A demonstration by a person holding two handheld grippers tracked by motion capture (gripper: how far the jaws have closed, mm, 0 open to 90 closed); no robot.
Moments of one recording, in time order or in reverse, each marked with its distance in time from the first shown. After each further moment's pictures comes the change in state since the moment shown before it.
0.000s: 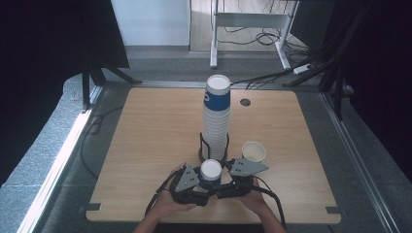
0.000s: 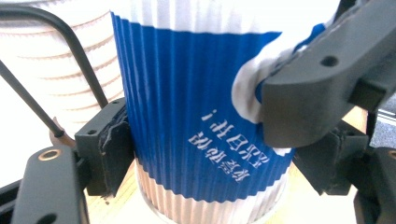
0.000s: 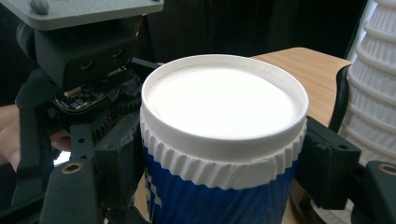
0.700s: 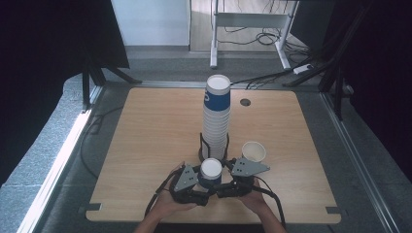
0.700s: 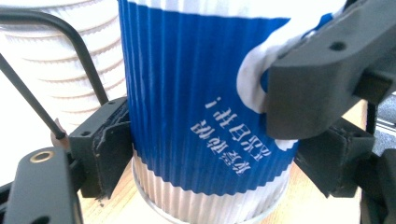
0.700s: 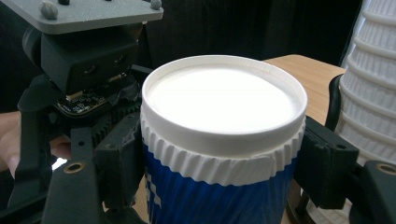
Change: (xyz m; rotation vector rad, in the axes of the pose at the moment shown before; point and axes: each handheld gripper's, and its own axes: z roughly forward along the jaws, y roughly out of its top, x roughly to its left) left arm 0.001 0.000 0.000 -0.023 0.001 -0.028; right arm 0.001 0.002 -0.002 -0.025 -0.014 -0.010
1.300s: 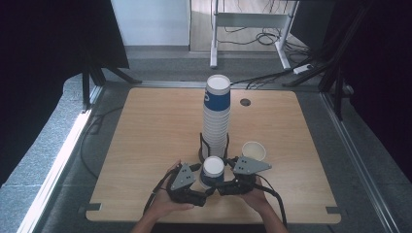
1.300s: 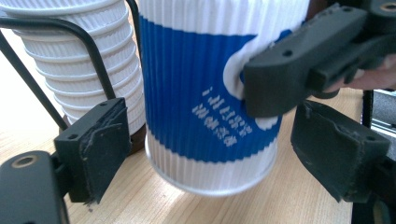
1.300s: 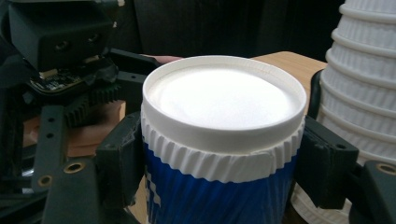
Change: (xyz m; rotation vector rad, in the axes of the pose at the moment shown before) left arm 0.002 0.004 -0.007 0.001 0.002 -0.013; right arm -0.007 -0.001 -0.002 0.009 -0.025 -0.001
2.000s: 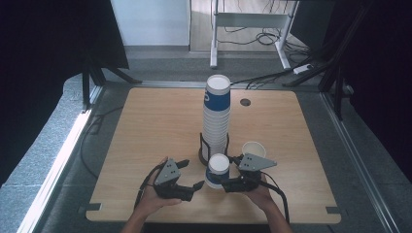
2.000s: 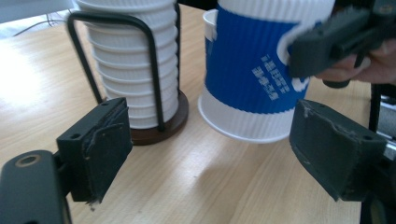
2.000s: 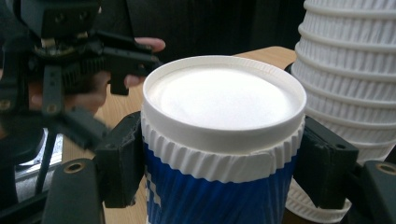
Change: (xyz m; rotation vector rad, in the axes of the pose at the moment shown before) left arm 0.023 -0.007 -0.024 -0.012 0.017 -0.047; right arm -0.013 -0.001 -0.011 0.011 -0.022 0.011
